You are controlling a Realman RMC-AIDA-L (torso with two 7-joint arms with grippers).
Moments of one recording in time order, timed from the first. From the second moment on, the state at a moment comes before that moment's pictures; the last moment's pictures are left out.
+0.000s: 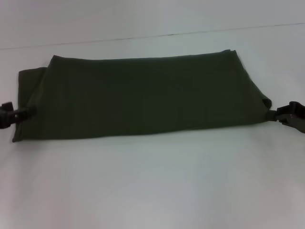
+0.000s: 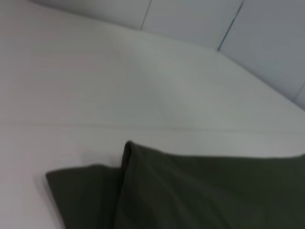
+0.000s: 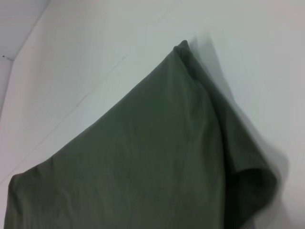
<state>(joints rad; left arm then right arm) -0.49 -2.11 0.41 0.81 2.22 1.32 -1.75 0.44 1.95 -0.43 -0.57 -2.25 -1.33 2.32</state>
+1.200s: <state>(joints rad) -0.51 -2.09 0.40 0.77 2.41 1.30 -1.79 0.45 1.94 -0.42 -0.57 -2.25 -1.34 2.31</state>
